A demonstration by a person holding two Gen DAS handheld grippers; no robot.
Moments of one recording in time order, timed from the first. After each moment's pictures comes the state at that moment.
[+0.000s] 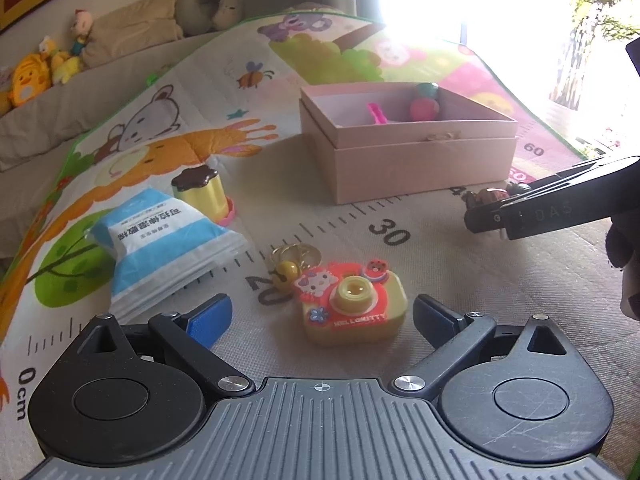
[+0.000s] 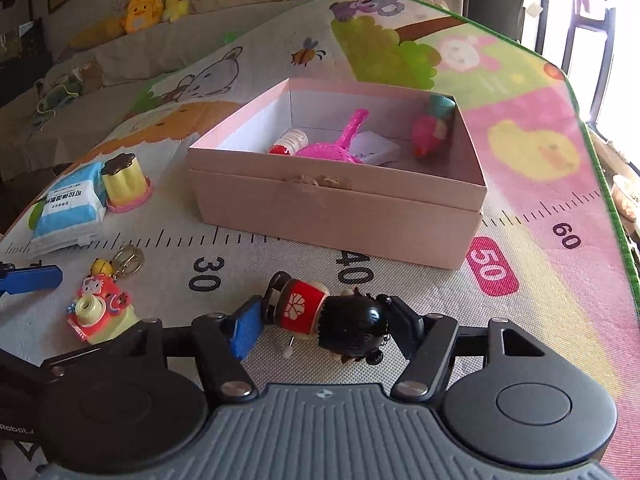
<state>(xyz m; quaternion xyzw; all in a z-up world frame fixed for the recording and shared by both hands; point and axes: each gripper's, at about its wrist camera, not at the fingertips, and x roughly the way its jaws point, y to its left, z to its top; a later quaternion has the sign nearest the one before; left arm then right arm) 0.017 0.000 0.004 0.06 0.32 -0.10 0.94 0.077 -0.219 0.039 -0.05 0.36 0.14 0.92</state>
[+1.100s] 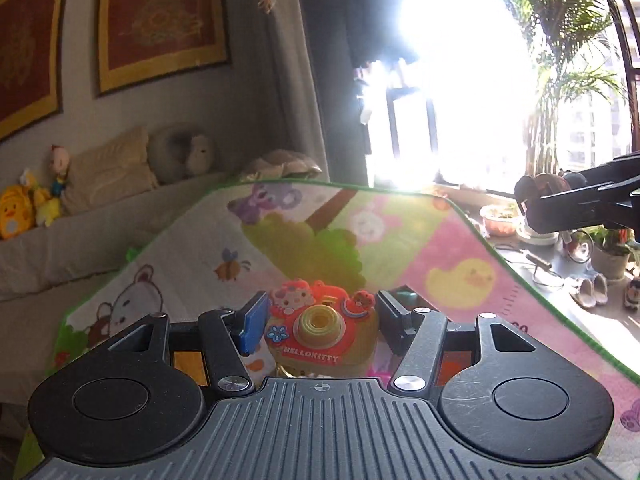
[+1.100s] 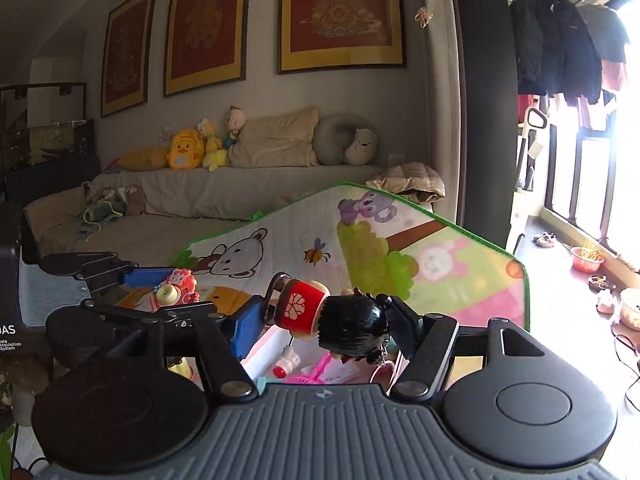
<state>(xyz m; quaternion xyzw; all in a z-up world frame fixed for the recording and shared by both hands) 0.105 -0.057 0.153 0.09 0.16 -0.13 0.97 0.063 -0.294 0.222 -0.02 0.16 0.19 0.97</state>
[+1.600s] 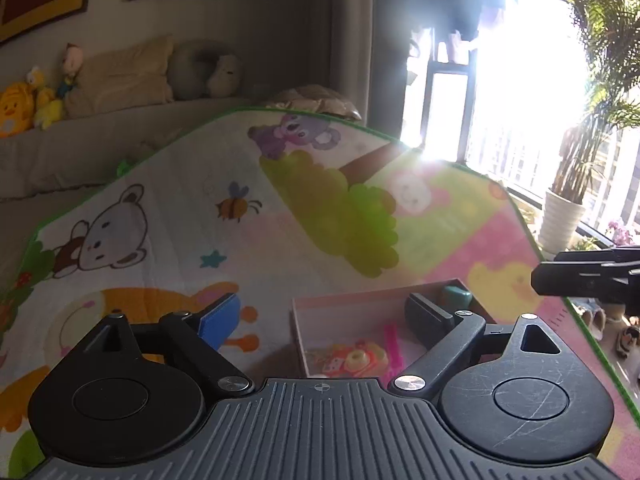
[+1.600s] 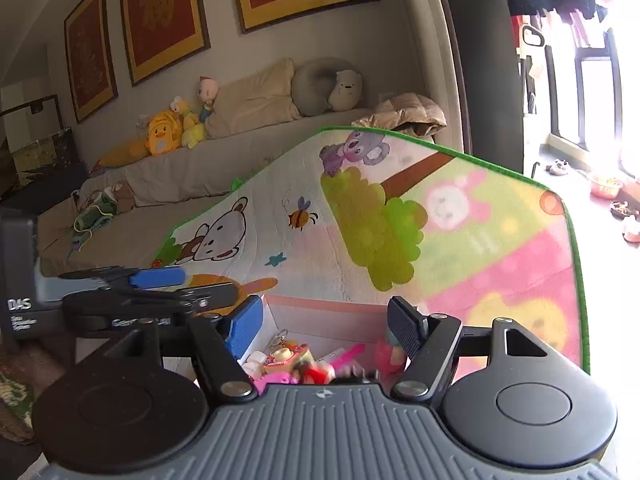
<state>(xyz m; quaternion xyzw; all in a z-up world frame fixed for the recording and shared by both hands) 0.202 -0.014 0.107 0.00 0.24 -0.10 0.97 0.192 -0.288 0.159 0.05 0.25 0.20 0.94</state>
